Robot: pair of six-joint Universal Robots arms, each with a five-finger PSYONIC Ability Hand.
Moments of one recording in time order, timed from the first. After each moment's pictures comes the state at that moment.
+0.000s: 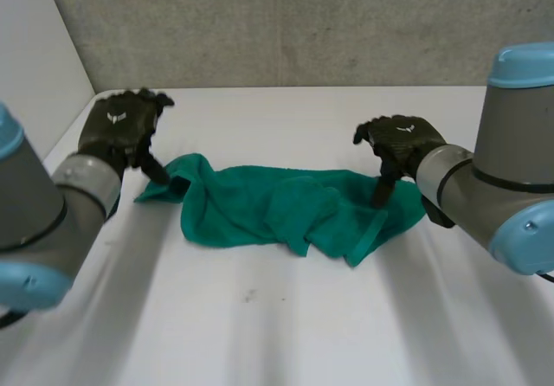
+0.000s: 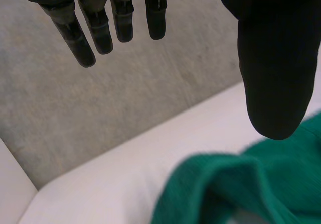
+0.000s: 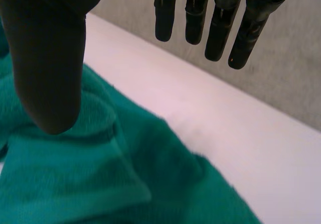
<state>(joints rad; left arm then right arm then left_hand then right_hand) 4.37 -1.81 -1.64 3.38 -1.56 3.29 2.00 -1.10 1.22 0.24 1.48 2.98 0.28 0.26 0.27 0.26 0.08 0.29 0.33 0.35 0.35 0.17</state>
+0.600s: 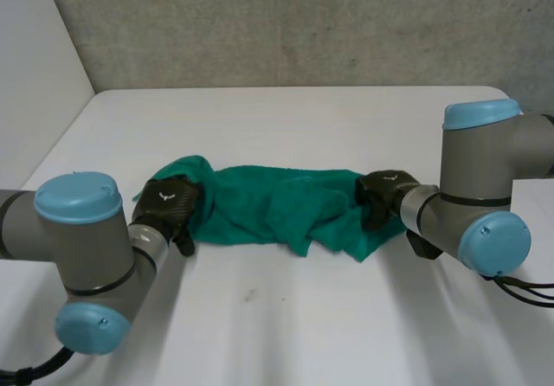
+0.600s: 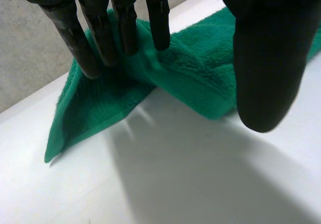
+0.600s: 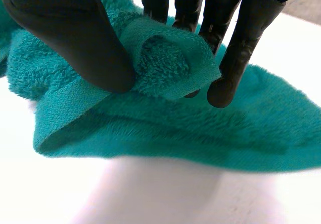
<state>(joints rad) 4.27 -2.09 -1.66 3.43 -1.64 3.40 1.97 -0.83 1.13 0.28 1.44 2.99 0.35 0.37 0.37 0.37 0.19 0.97 1.18 1.17 1.18 0.97</state>
